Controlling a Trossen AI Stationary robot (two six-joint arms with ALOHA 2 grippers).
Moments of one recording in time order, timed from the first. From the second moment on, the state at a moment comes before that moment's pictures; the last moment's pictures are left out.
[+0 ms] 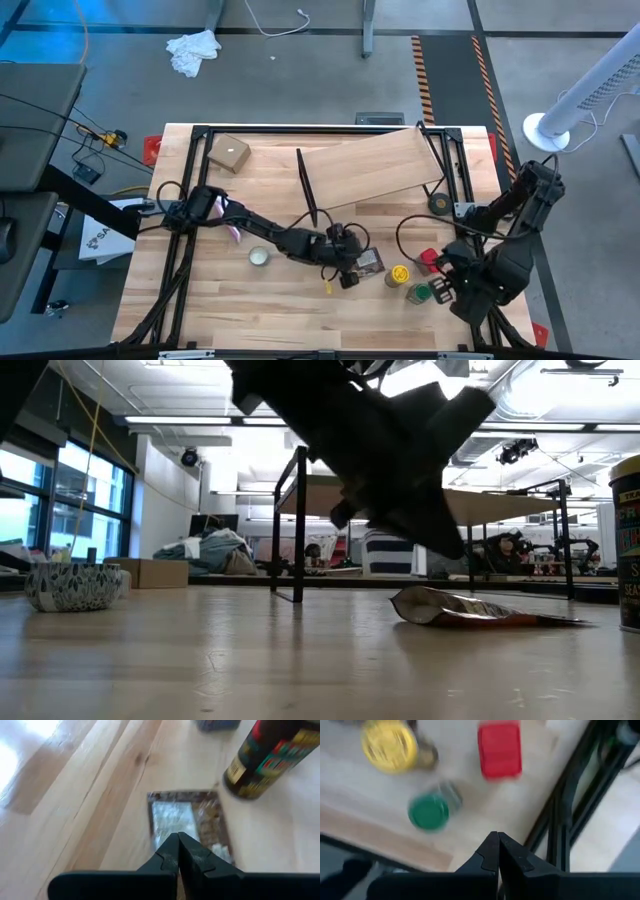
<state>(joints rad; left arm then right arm) -0.27 2.17 1.50 -0.09 -0.35 -0.42 0.97 1.46 1.38 -1.52 0.03 2.11</state>
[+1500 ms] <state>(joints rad) -0.25 1.49 1.57 -0.99 -0.84 -0.22 0.87 1.54 0.99 -0.67 0.10 2.11</state>
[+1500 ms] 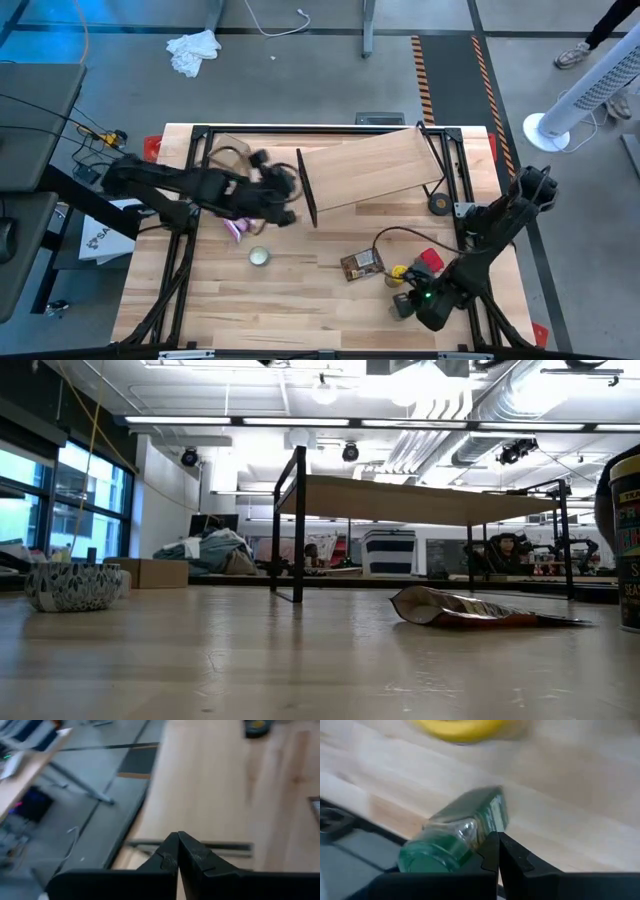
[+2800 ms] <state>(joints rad) -0.32 1.06 1.18 -1.03 -0.91 -0.70 0.79 1.85 1.26 -0.68 0.10 2.07</state>
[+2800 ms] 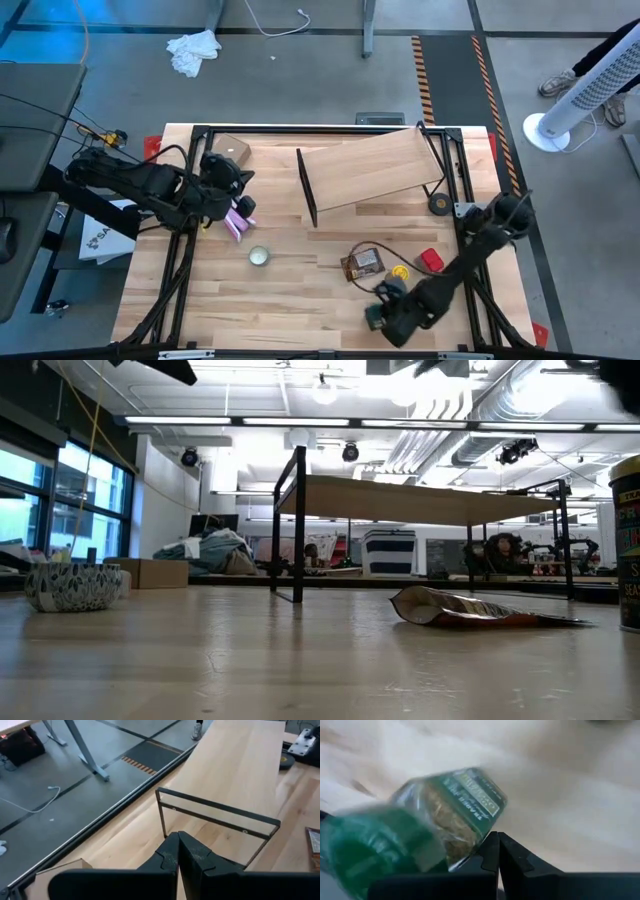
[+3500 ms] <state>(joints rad) -0.32 1.06 1.18 -1.03 -0.85 -0.67 0.42 1.78 1.39 -0.61 0.17 1.35</state>
